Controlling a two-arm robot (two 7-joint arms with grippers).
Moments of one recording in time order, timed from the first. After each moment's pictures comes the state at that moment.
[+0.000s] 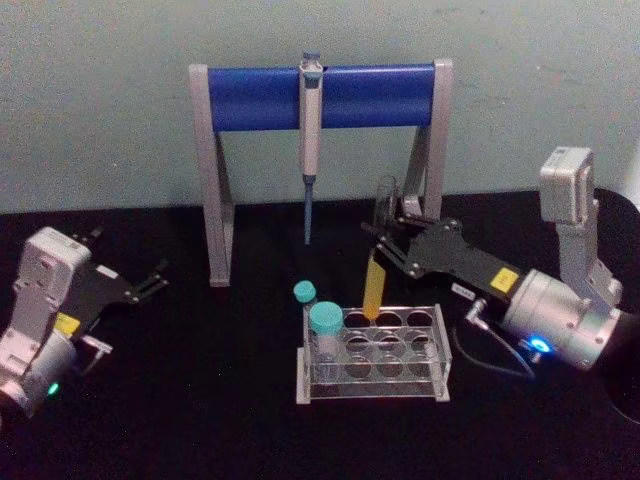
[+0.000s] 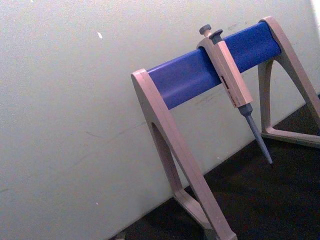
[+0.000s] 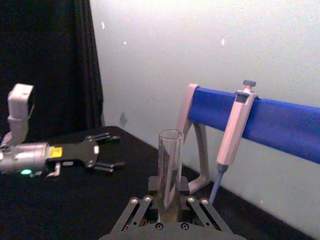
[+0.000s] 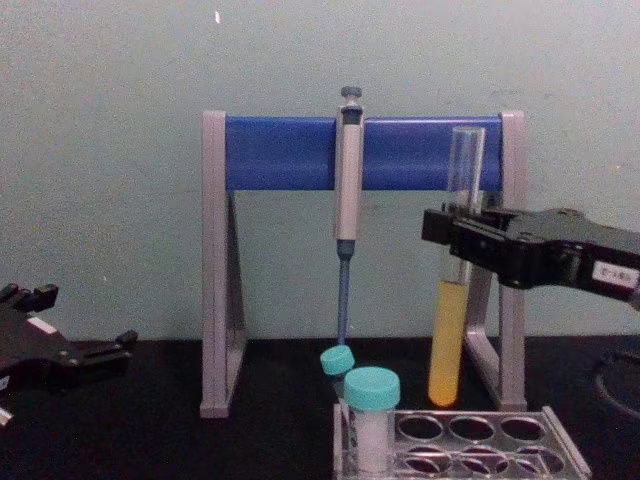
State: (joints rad) left arm -0.20 0.60 0.45 -1.41 -0.25 -0.12 0.03; right arm 0.26 0.48 -0.41 -1.57 0.53 -0.01 0.56
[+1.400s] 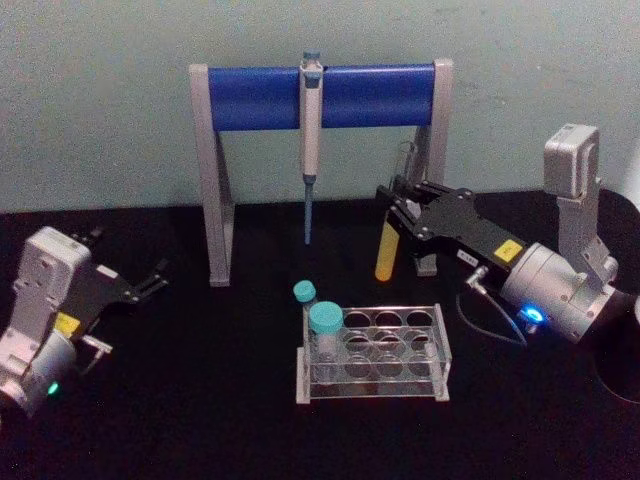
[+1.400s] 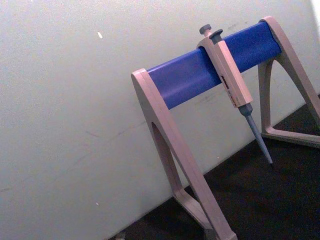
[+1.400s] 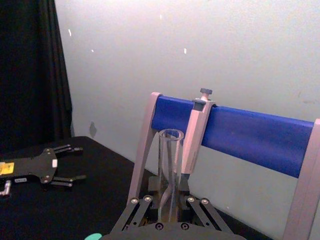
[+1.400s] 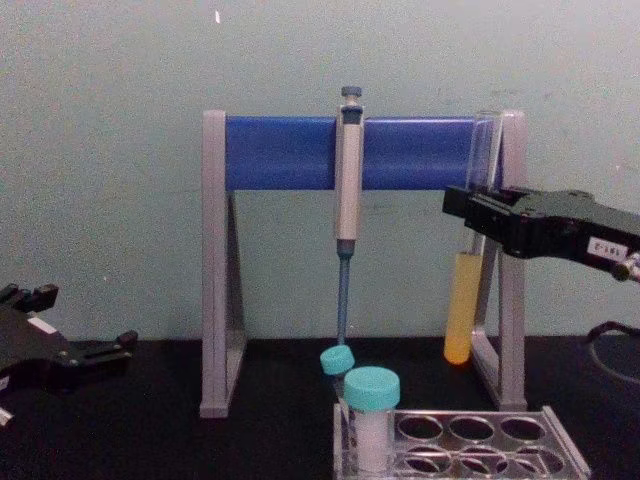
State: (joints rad) left arm -0.20 0.60 0.45 -1.41 -0.25 -0.12 0.03; right arm 0.32 0.41 -0.38 -1.45 0.50 -0.06 0.51
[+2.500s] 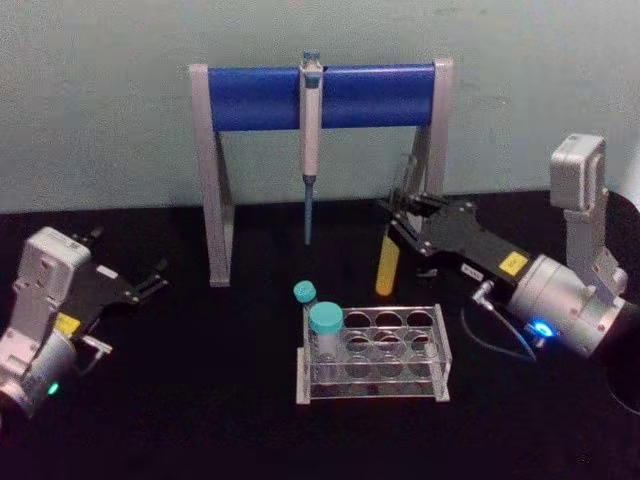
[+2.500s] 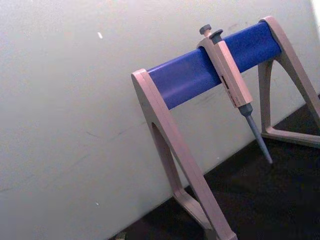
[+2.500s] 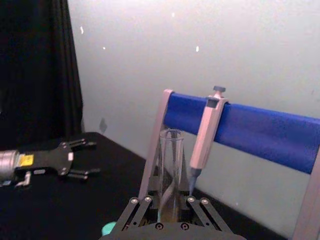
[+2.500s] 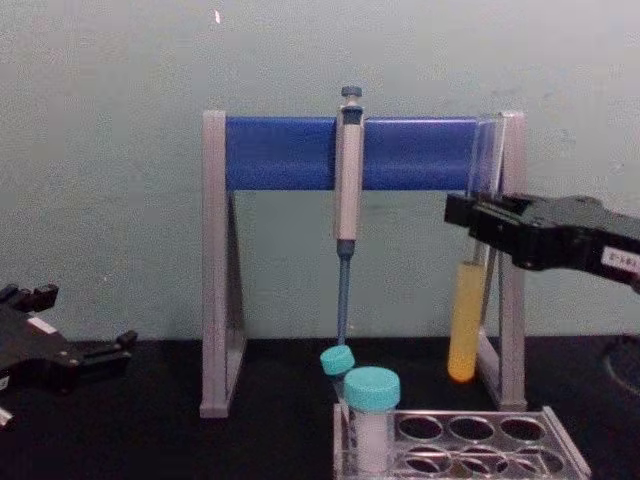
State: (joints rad) left arm -0.20 0.60 0.45 -1.41 -0.25 -0.12 0.03; right arm 0.28 0.44 -0.38 -1.51 0.51 -0.05 0.52
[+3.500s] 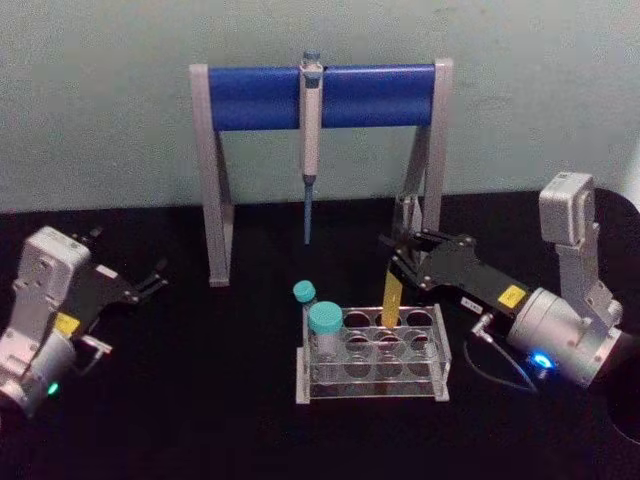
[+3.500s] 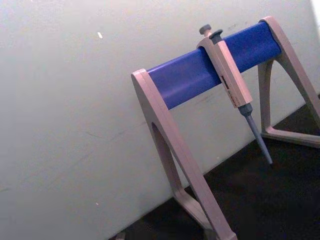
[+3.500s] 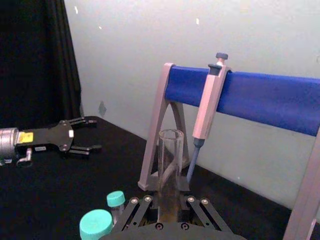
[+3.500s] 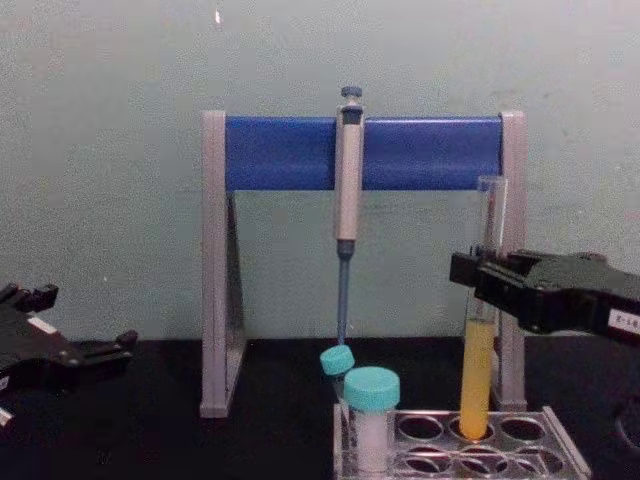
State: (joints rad) left arm -0.20 0.60 0.45 -1.41 -0.25 -0.12 0.03; right arm 0.23 0.46 -0.39 -1.50 0.49 -0.05 0.51
